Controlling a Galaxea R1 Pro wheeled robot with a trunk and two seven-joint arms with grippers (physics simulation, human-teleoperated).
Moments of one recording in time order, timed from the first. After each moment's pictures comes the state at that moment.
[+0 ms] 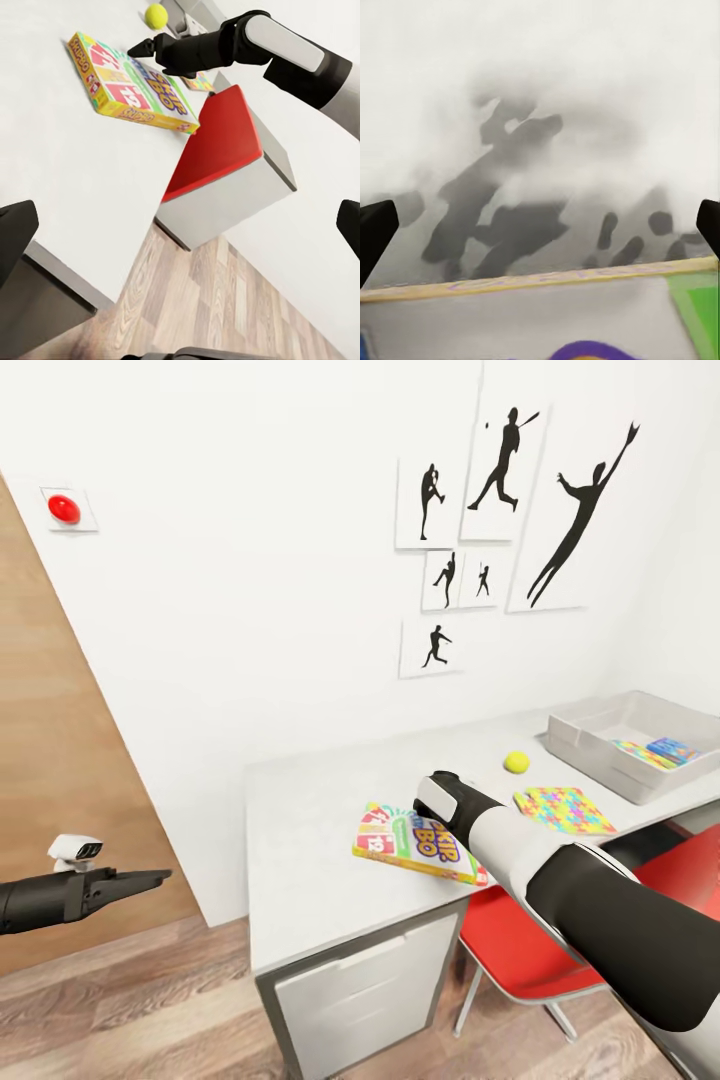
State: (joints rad) left arm -0.34 0.52 0.33 -1.46 0.22 1.04 -1.57; right arm -1.28 0.15 0.78 -0.11 -1.17 0.42 -0.63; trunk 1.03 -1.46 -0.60
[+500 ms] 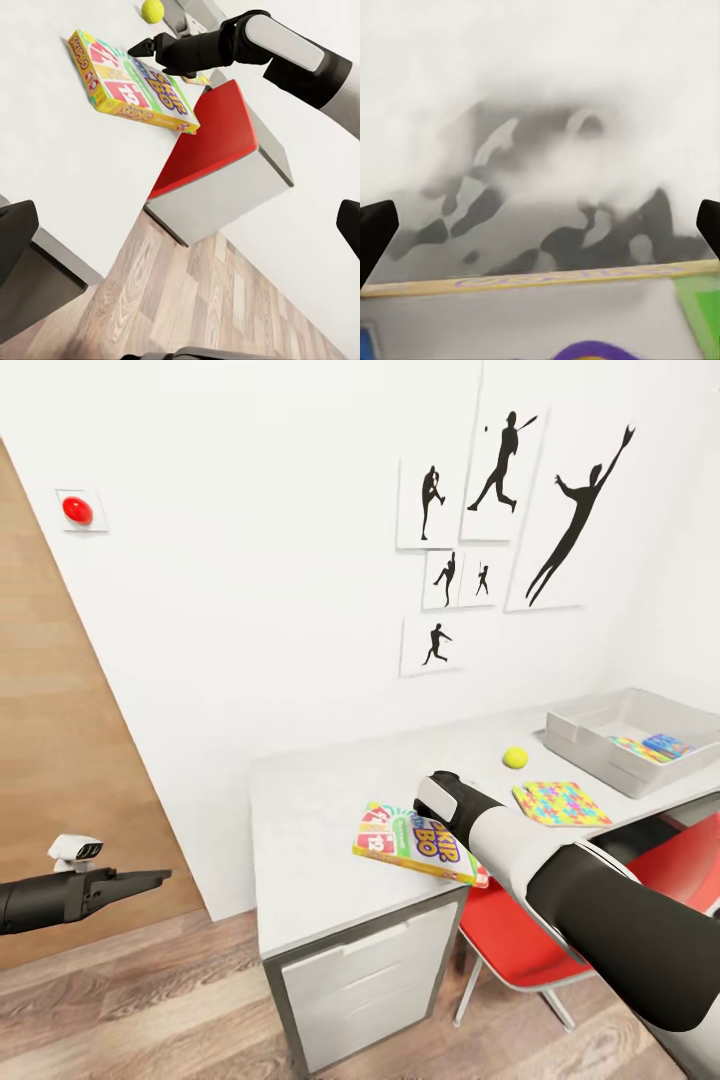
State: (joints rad) left arm -0.34 0.52 0.33 -1.46 0.22 1.04 -1.57; right arm -1.28 0.15 0.78 -0.11 -1.17 0.42 -0.63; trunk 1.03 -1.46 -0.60
